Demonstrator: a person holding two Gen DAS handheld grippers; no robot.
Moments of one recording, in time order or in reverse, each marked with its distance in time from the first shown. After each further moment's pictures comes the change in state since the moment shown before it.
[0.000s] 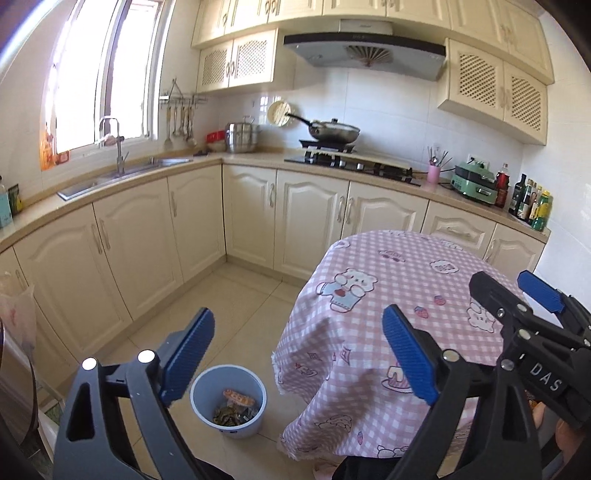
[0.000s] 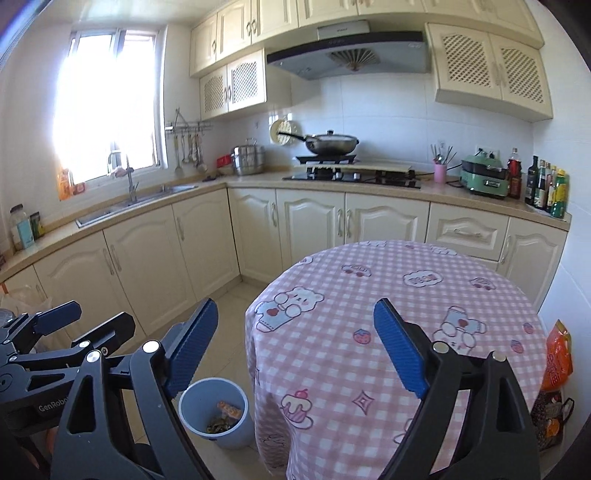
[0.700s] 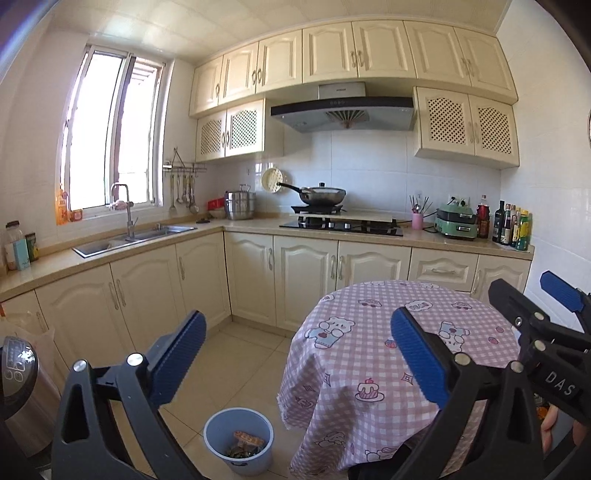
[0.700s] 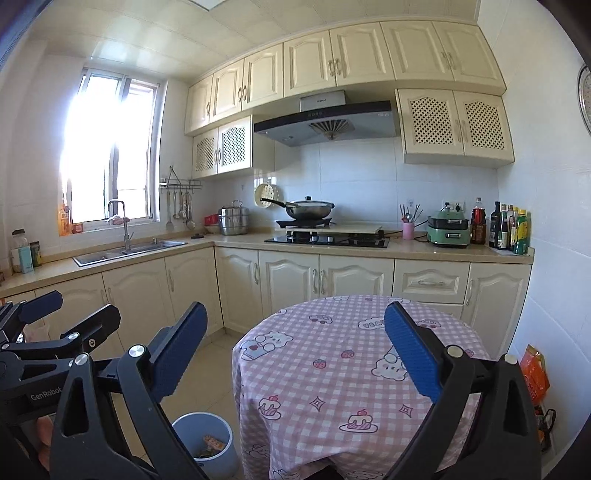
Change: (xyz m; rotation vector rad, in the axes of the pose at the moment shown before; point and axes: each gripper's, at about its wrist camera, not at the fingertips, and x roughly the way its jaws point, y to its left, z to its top) left arm -0.129 -0.036 -0.007 0.073 -0.252 0.016; right arm -0.123 -0.018 -0.005 -0.001 -0.231 -0.070
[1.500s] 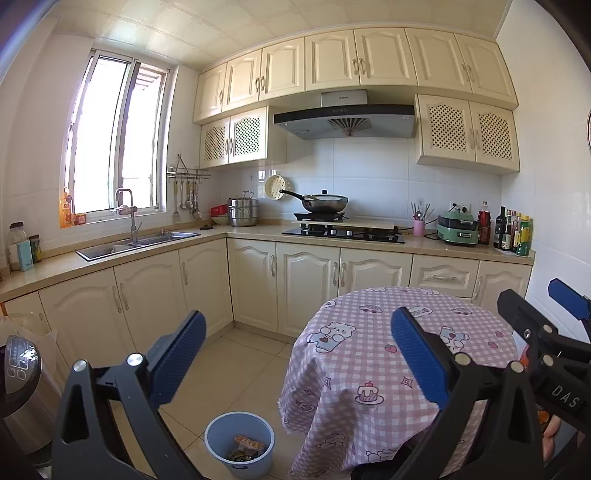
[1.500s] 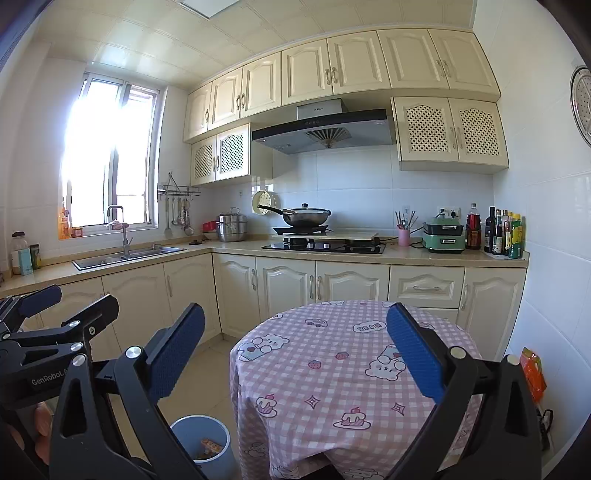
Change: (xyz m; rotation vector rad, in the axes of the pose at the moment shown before) left arm -0.009 0.002 0.000 -0.007 -0.023 0.007; right arm -0.014 0.004 -0.006 -0.007 -0.019 -0.010
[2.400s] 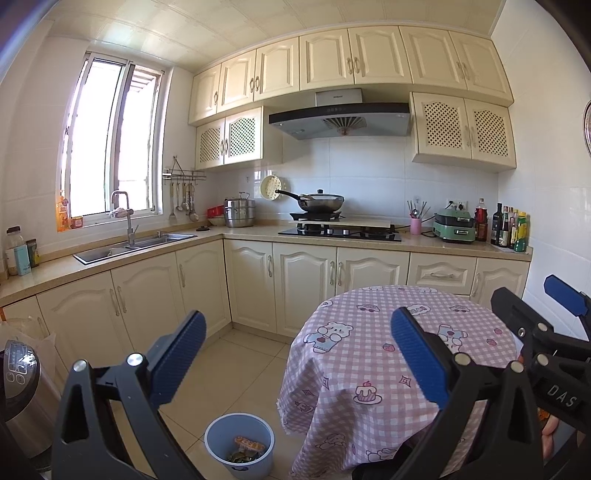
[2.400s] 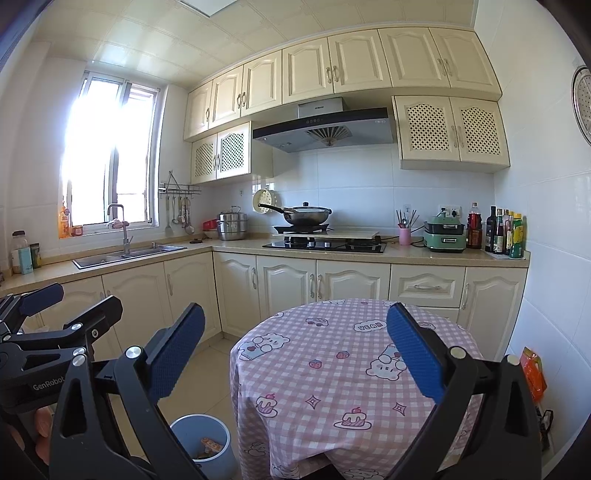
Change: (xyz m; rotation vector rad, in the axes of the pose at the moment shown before) left arm 0.002 -0.002 -0.002 0.015 0.002 -0.013; right arm 0.000 0.003 -0.001 -0.002 0.006 0.002
